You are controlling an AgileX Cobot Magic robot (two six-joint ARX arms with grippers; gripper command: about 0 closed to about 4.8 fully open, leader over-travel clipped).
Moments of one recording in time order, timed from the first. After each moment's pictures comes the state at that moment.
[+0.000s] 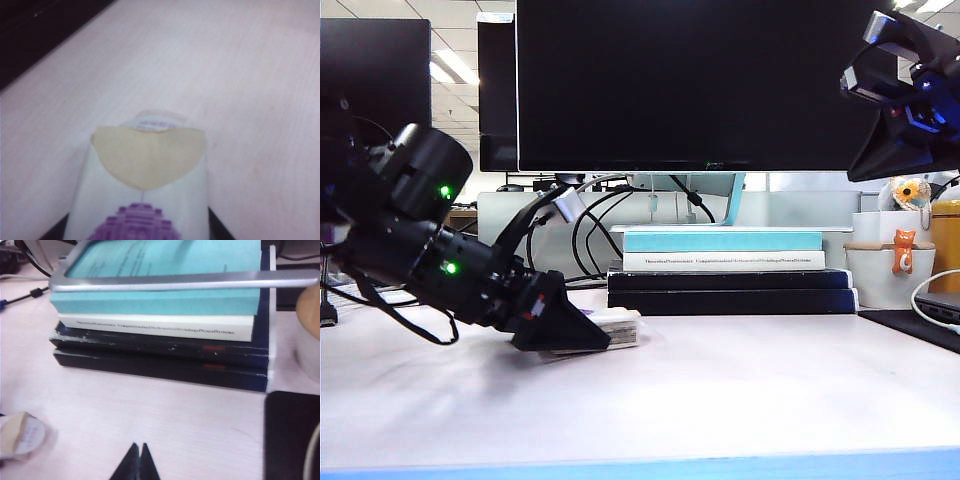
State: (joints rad) left arm -0.41 1.91 0.75 0.56 0.62 0.40; right arm 0.18 1.15 0.61 0.14 -0.23 0.13
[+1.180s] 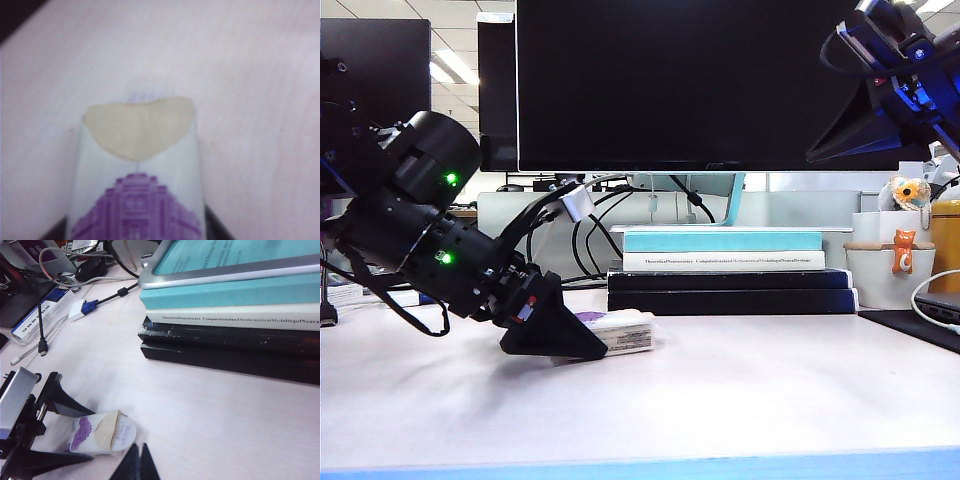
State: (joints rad) left arm -0.43 1.84 0.76 0.38 0.60 0.53; right arm 0.18 1.15 0.61 0.17 -0.50 0.26
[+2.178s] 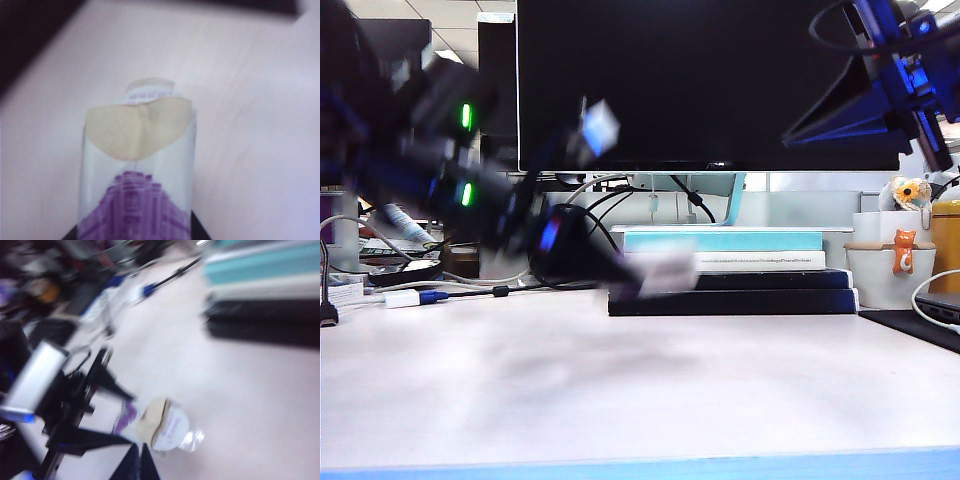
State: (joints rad) left arm -0.51 1.71 0.78 0.32 0.66 0.51; right arm 0.18 1.15 0.61 0.16 -0.74 0.38
